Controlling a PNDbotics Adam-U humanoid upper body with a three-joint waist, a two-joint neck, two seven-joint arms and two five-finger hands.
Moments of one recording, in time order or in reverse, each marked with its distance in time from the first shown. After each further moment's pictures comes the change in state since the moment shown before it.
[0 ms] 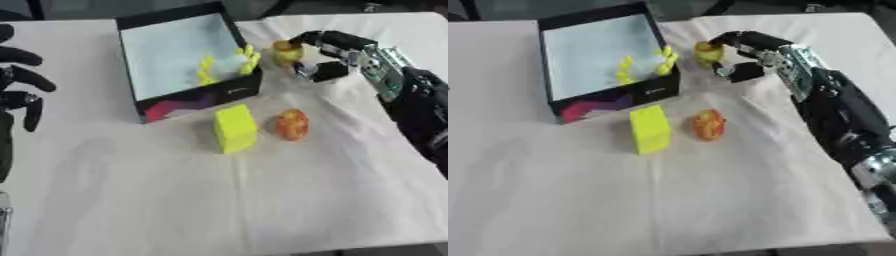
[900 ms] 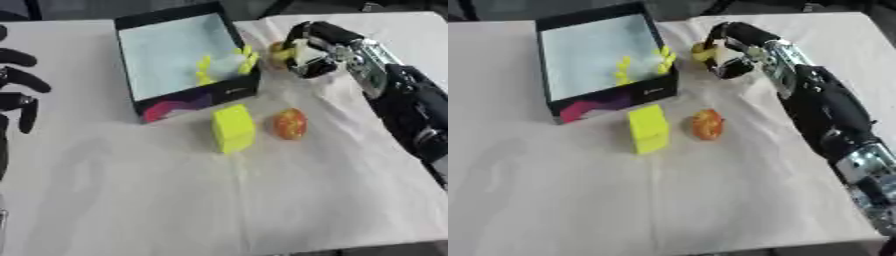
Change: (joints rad) left arm -0.002 0.000 0.000 0.000 0.000 0.000 0.000; right arm -0.026 0.035 0.012 -0.003 0.097 0.080 -0.297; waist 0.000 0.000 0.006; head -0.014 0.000
